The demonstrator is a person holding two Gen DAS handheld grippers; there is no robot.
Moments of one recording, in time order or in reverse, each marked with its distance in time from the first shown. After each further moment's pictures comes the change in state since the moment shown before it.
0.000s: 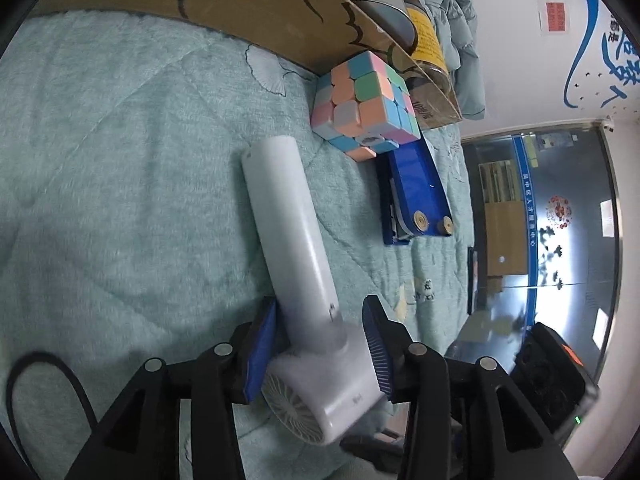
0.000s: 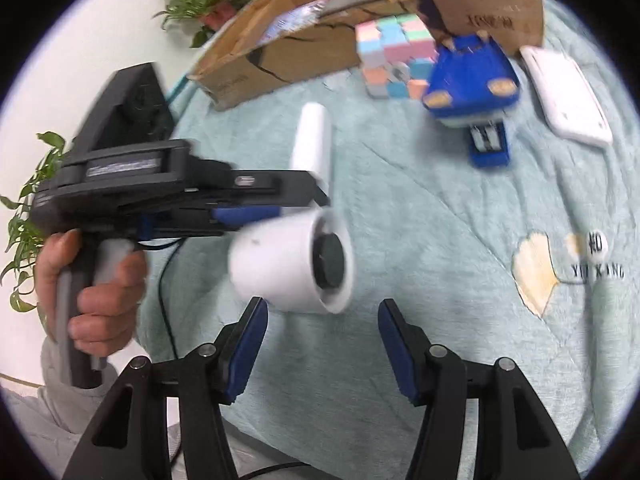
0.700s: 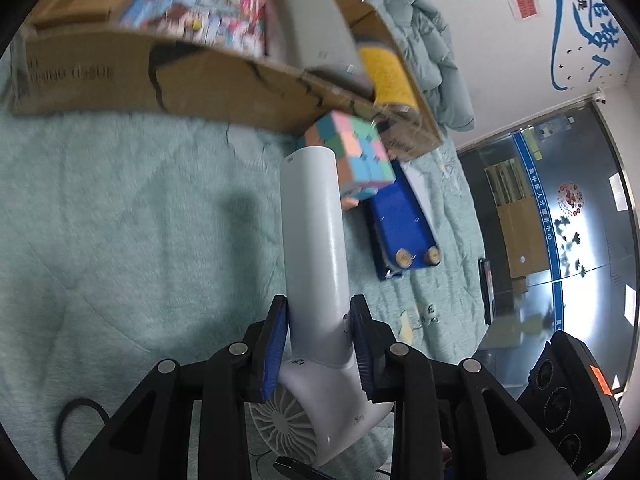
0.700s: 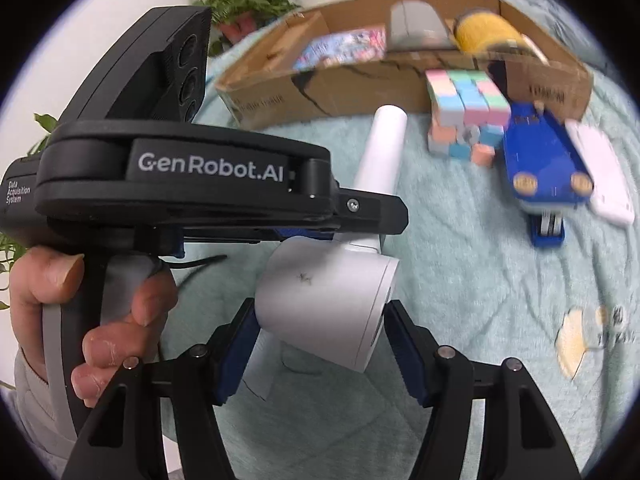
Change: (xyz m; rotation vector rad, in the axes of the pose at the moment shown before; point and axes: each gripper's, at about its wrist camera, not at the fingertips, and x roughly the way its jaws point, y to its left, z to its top) left arm -0.034 -0.025 0.016 0.132 -0.137 0.076; right arm 0.020 0.057 0.023 -0.093 -0.136 -0.088
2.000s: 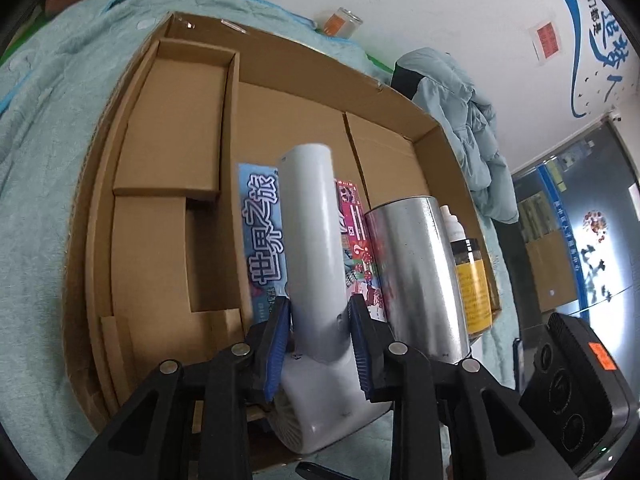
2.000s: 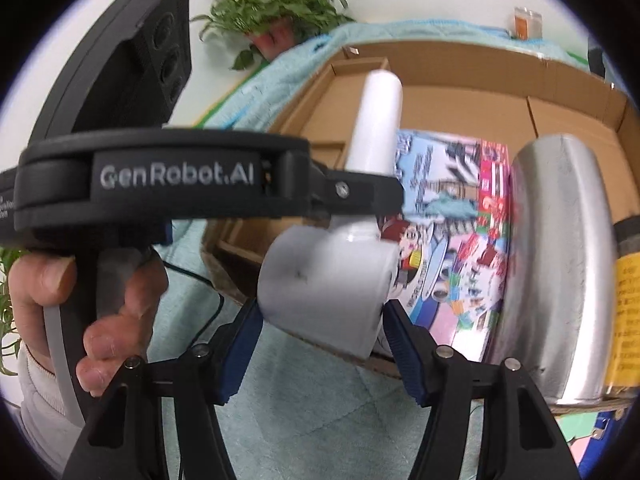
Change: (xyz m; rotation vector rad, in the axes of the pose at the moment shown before) left arm -0.061 0.100 0.221 0.025 -0.112 0.091; right arm 0.090 0.036 0.187 -0.095 0.068 0.098
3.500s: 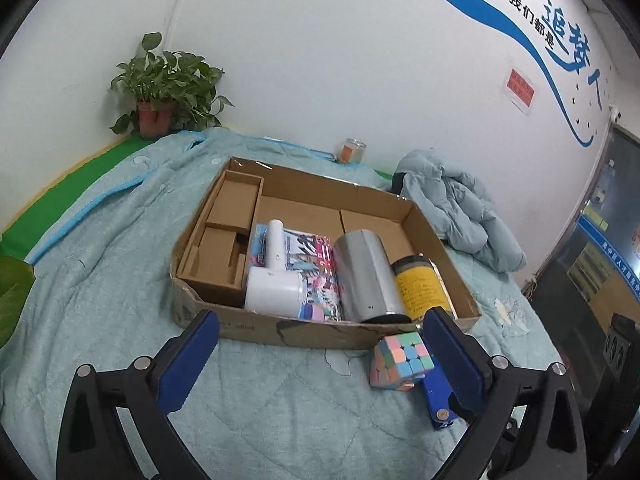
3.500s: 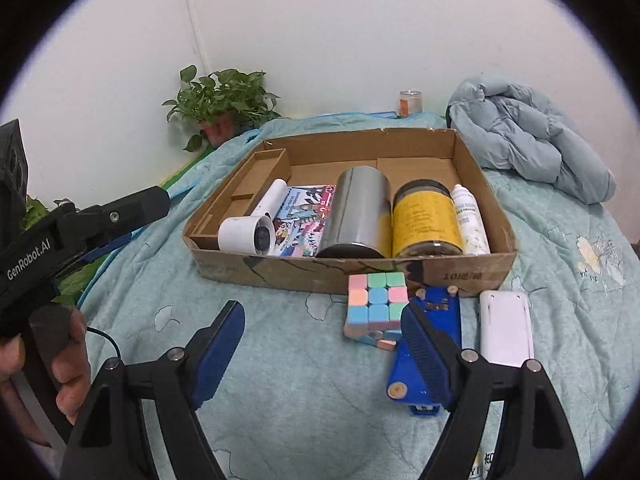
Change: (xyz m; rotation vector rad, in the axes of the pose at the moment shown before) left arm -0.102 -0.159 -0.218 0.099 -0.572 0.317; right arm -0.161 -0.028 -0.139 0.050 -0.387 -0.268
